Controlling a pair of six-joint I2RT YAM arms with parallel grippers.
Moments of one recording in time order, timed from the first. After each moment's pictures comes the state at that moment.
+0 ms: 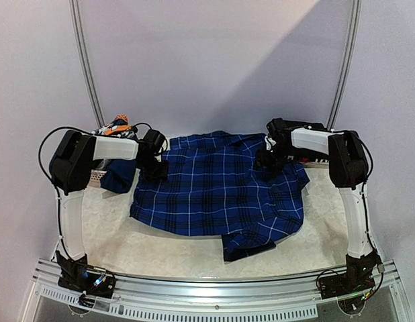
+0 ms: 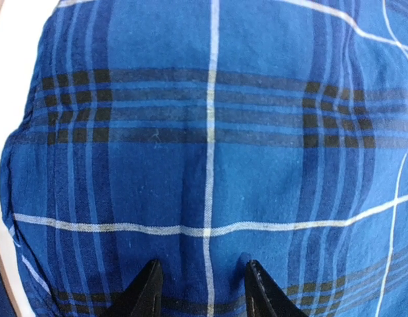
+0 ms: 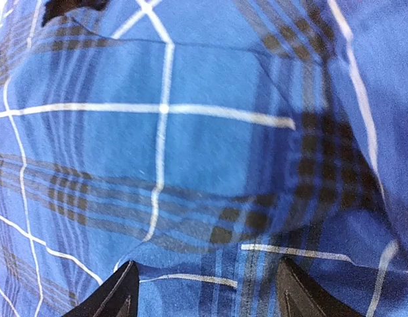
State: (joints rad) left arm -0.40 2.15 1.48 -0.45 -0.09 -0.39; right arm 0.35 2.36 1.88 -0.62 -0.15 0.36
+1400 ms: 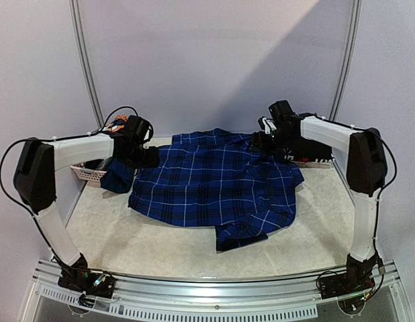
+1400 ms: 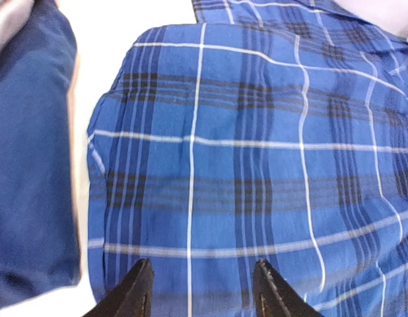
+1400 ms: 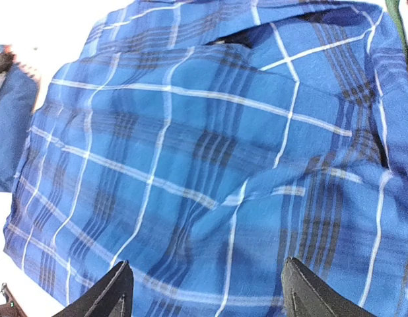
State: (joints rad) left arm -0.41 1.80 1.30 -0.41 -0.13 -0.37; right arm 0.40 2.13 1.81 -0.60 -0.24 0.36
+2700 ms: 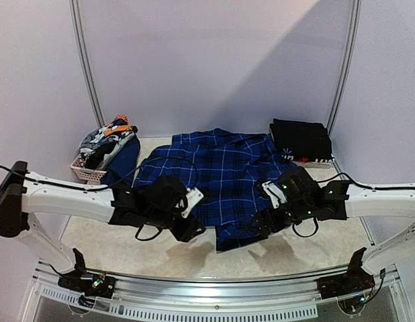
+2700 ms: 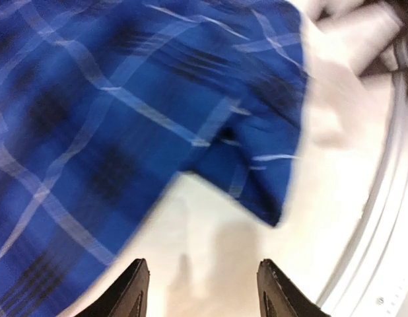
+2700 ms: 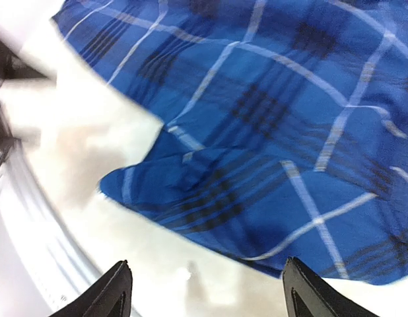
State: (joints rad) left arm -1.09 1.46 0.85 -0.22 -0.08 -0.19; right arm 0.92 1.29 0.76 -0.35 -0.08 0.41
